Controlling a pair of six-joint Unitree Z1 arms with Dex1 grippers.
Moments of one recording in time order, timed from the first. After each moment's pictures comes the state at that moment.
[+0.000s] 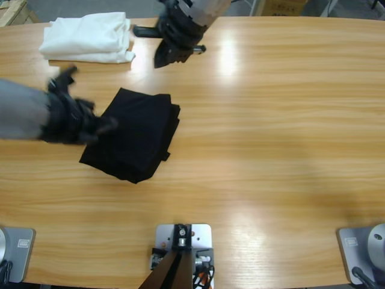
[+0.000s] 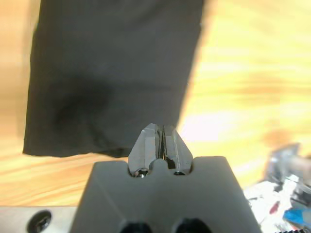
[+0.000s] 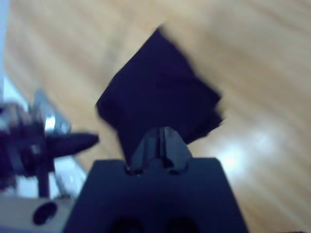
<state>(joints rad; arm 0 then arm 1) -0.90 1.52 -0.97 0.47 0.02 -0.98 0.80 2.12 -1.98 0.94 0.38 0.29</state>
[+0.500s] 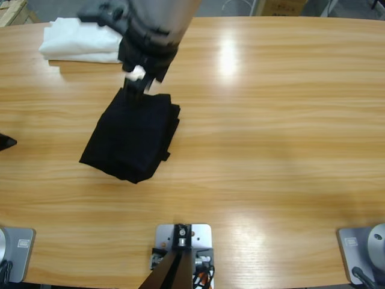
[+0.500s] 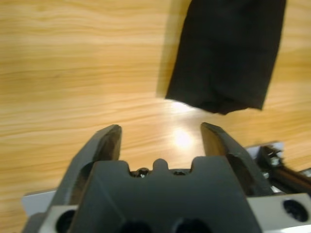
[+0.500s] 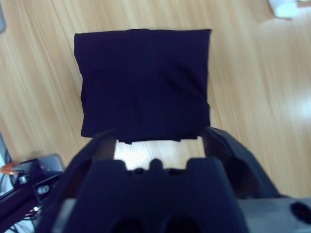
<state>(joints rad) -0.64 1.13 -0.93 0.92 0.06 -0.61 0.97 2.20 -2.19 1.12 0.18 -0.32</state>
